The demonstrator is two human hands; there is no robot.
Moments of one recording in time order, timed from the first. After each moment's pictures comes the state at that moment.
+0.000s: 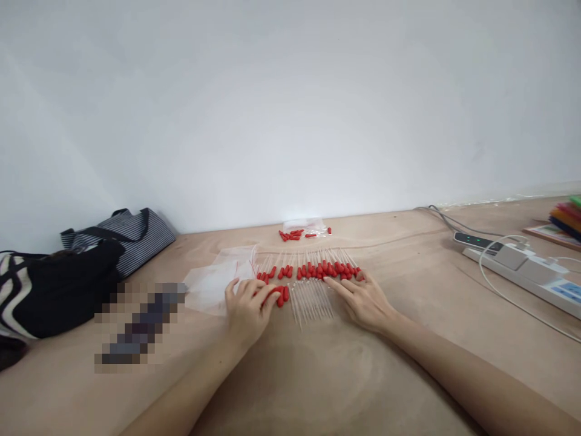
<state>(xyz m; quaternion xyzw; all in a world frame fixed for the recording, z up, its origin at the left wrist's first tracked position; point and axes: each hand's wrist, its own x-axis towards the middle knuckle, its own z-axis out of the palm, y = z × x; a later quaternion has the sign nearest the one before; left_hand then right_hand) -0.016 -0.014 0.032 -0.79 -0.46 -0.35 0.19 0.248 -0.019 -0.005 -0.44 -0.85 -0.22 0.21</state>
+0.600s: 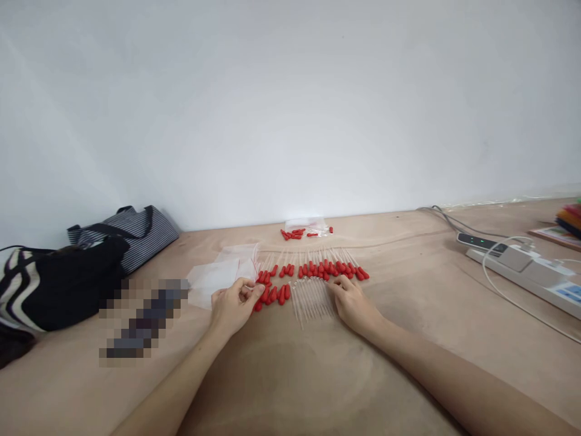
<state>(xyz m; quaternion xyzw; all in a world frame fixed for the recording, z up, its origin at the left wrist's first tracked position) -0.044 -0.003 0.039 -0.70 -0.67 -0.23 -0.08 0.220 -0.015 -0.022 -0.51 -0.81 -0.11 0.28</state>
